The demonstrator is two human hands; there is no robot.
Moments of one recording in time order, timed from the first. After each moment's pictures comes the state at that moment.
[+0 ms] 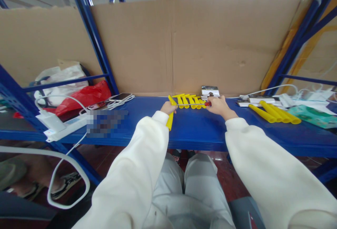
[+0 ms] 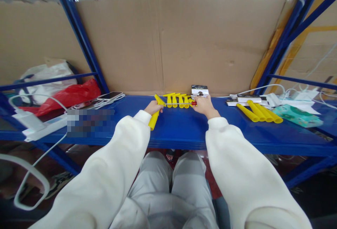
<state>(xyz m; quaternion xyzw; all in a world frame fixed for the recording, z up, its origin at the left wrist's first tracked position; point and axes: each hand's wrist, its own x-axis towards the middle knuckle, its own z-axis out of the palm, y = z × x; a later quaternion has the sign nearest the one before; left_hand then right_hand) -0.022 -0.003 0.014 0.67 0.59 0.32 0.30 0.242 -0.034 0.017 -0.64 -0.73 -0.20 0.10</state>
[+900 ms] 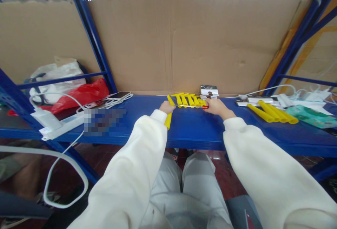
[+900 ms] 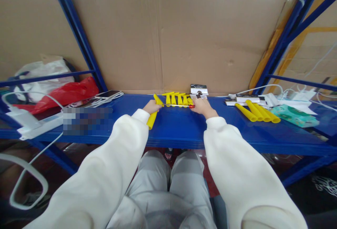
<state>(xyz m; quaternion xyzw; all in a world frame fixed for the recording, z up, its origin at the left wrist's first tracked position) -0.024 -0.011 0.021 0.70 0.61 0.28 0.23 0.238 -0.037 0.019 -0.65 -0.74 -0.16 0.07</state>
